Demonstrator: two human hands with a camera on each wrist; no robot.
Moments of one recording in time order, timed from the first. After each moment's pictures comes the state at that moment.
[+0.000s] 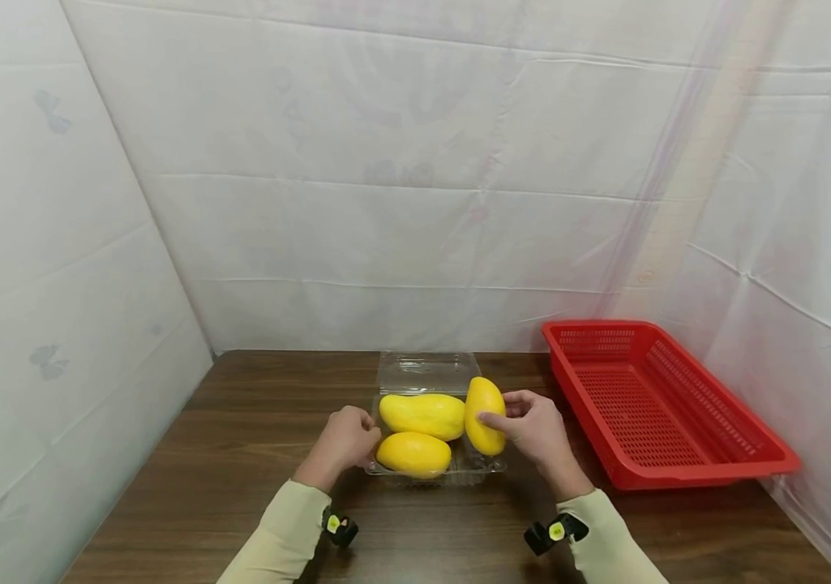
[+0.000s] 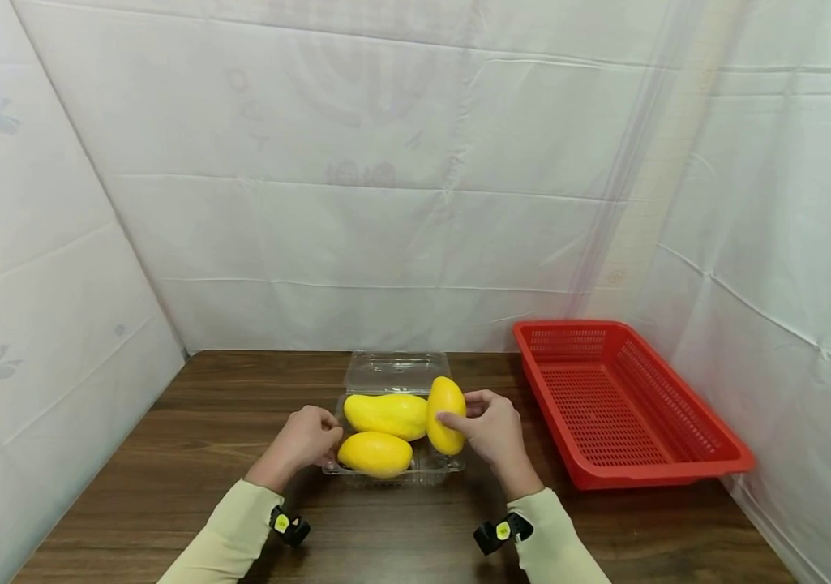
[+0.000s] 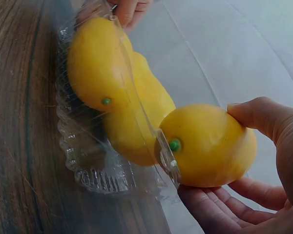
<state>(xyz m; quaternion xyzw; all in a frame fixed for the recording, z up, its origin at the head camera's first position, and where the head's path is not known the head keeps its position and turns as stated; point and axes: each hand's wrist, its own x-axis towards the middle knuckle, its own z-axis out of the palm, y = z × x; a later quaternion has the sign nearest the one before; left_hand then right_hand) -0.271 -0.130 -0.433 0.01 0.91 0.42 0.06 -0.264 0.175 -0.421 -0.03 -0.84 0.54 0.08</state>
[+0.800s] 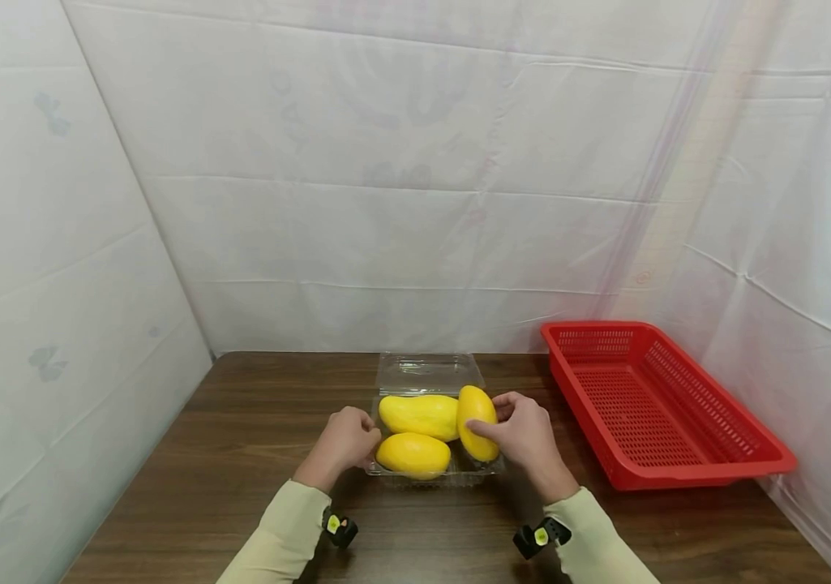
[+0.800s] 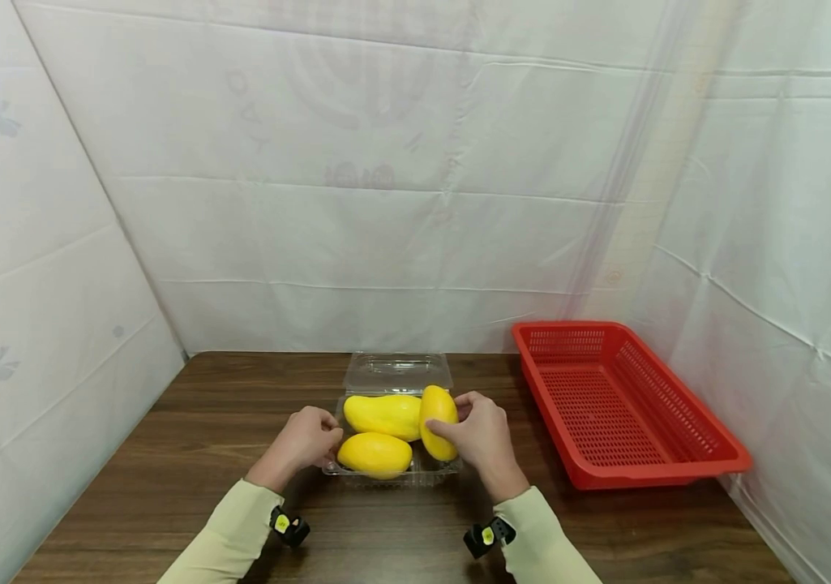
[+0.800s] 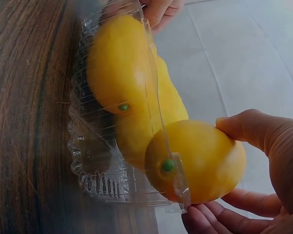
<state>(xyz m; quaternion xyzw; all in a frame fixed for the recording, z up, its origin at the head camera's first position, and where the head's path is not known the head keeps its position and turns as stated) -0.271 -0.130 -0.432 0.02 0.91 0.41 0.06 -0.258 0.155 -0.414 -0.02 -0.89 0.44 0.10</state>
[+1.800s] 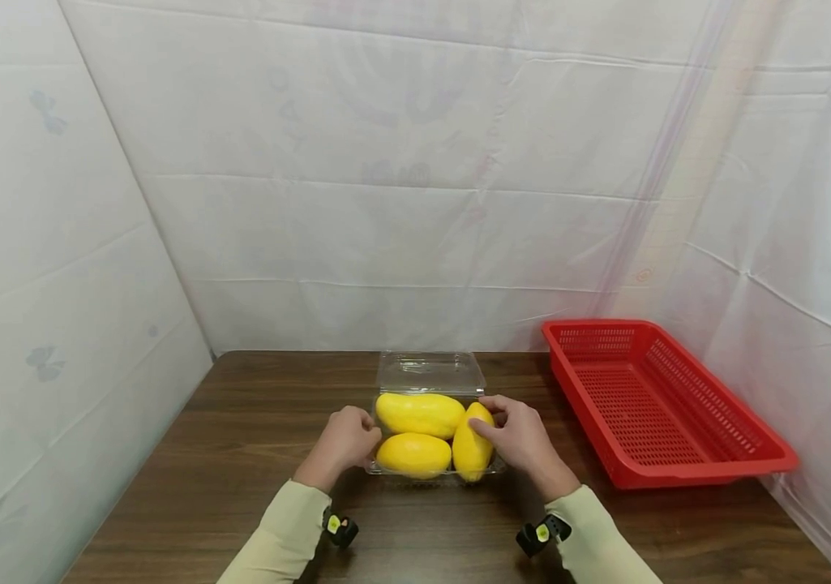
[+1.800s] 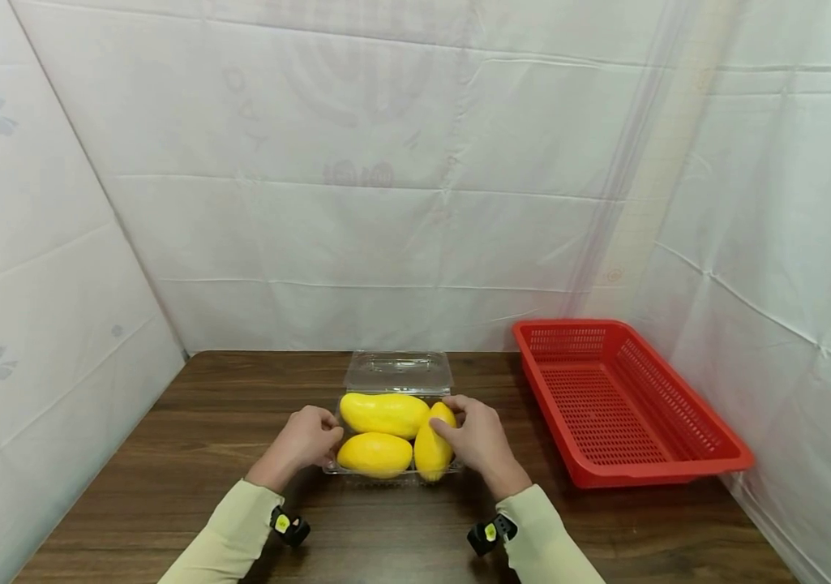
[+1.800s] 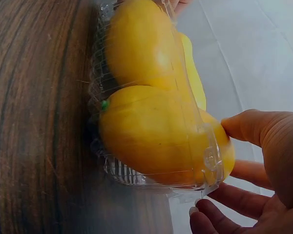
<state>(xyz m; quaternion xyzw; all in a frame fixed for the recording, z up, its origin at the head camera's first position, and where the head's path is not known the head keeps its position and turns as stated) -0.271 -0.130 -0.432 0.02 0.91 0.41 0.06 -0.269 0.156 -0.431 0.04 -0.91 0.40 0.07</state>
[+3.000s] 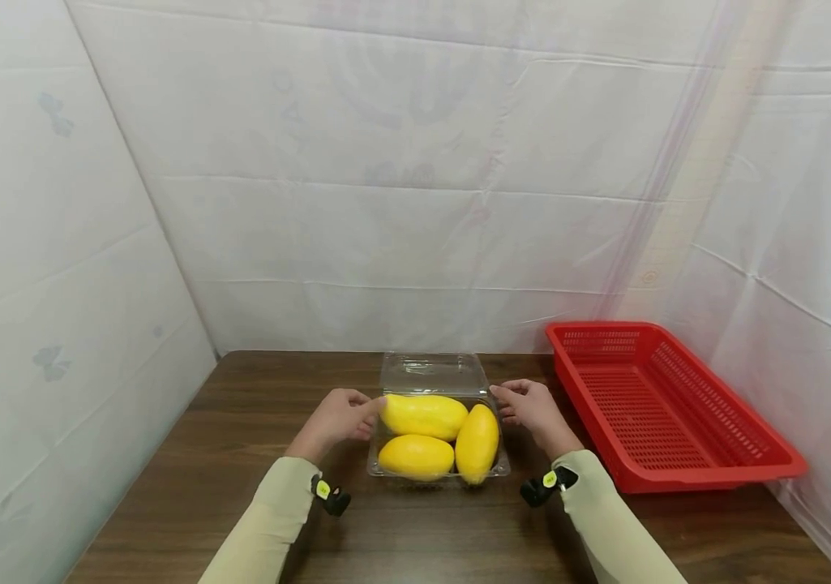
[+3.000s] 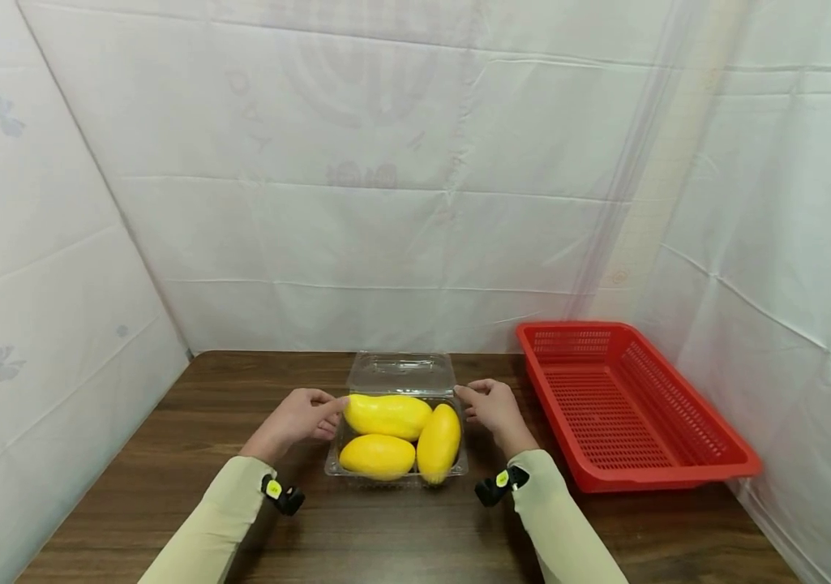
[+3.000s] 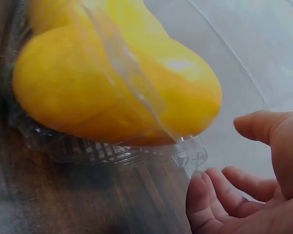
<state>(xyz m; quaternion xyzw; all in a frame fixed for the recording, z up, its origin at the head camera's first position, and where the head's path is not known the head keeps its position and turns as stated) -0.304 -0.154 -0.431 0.00 0.85 0.53 0.09 -0.327 0.187 -0.439 -0.08 -0.81 0.58 -0.04</state>
